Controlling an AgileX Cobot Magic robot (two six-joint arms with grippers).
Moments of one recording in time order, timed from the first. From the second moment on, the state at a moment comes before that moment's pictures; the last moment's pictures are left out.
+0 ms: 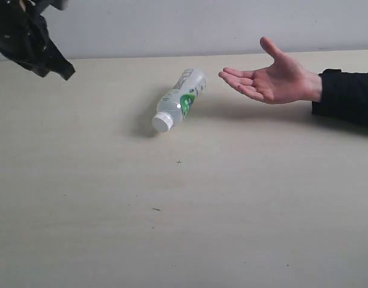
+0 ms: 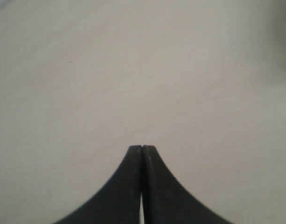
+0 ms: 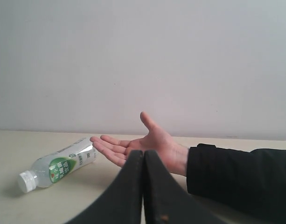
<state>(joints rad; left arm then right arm) -0.20 1.82 -1.45 0.25 0.91 0.17 0.20 0.01 0.00 0.14 0.07 -0.08</state>
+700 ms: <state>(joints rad) -0.25 2.04 -1.78 -0.35 1.06 0.50 0.20 0.01 0.00 0.14 0.07 -0.08</state>
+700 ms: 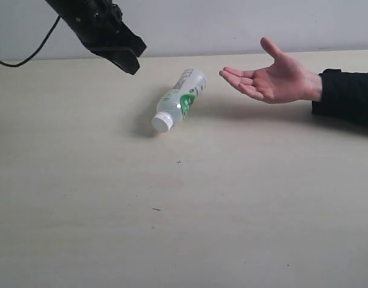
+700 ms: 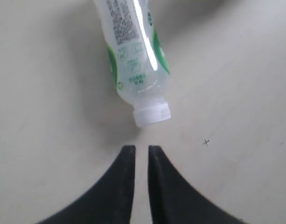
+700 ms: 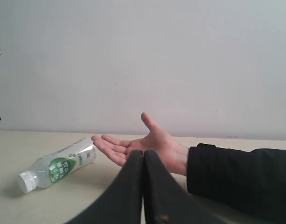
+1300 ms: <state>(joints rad) -0.36 2.12 -1.85 -0.20 0.88 0.33 0.20 0.01 0.00 0.14 0.07 -0.08</state>
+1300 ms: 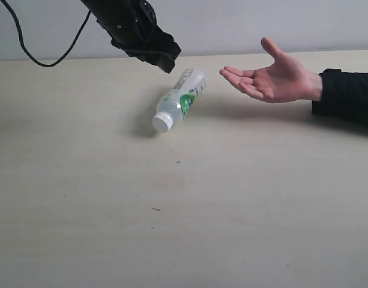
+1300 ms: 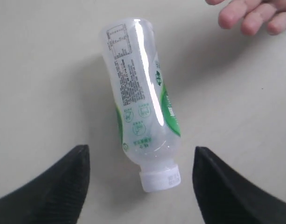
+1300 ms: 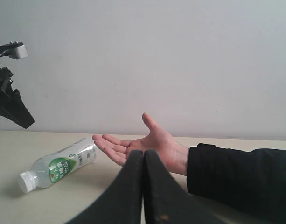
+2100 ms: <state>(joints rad) -0.41 2.47 -2.35 0.01 1.14 0.11 0.20 0.01 0.00 0.14 0.07 -0.08</state>
